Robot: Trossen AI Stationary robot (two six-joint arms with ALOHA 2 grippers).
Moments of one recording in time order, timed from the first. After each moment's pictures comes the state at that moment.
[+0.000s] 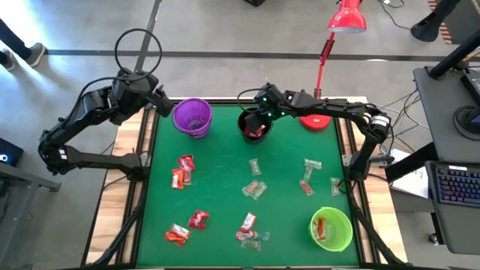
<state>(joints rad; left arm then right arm) 0.43 1.00 1.43 -1.07 -0.72 -0.04 -0.46 1.76 1.39 -0.48 -0.13 0.48</state>
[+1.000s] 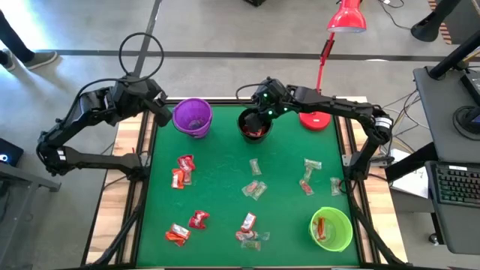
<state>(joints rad) 0.43 0.98 1.43 -1.15 -0.51 0.02 -0.40 1.73 1.55 -0.66 -0.24 0.46</state>
